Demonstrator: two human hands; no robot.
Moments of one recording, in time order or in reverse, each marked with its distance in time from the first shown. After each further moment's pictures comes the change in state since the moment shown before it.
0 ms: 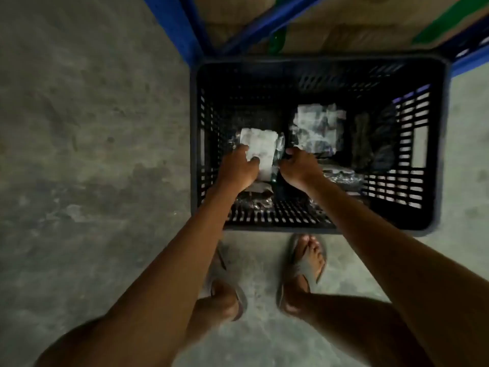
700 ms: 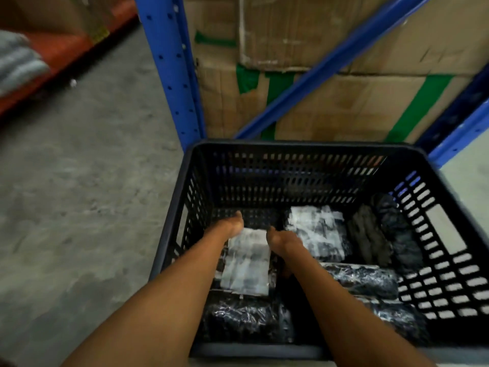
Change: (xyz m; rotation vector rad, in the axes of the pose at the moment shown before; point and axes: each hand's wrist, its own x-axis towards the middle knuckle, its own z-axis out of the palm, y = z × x) left_hand 0.128 -0.007 0.026 -0.025 -0.018 -0.095; right_hand 0.129 0.016 0.063 0.088 0.068 0.019
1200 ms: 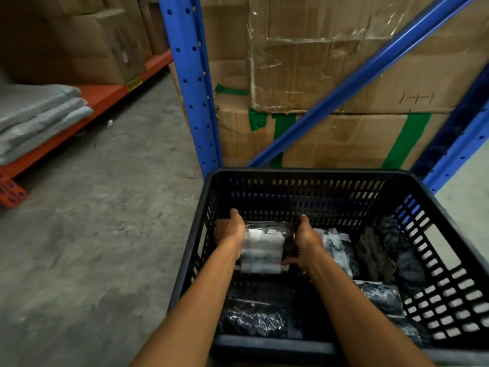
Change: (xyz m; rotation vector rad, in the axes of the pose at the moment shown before) left_hand -0.048 0.000 -0.017 -0.900 0.376 0.050; right_hand -0.021 -0.008 -0.035 1.048 0.117 0.061
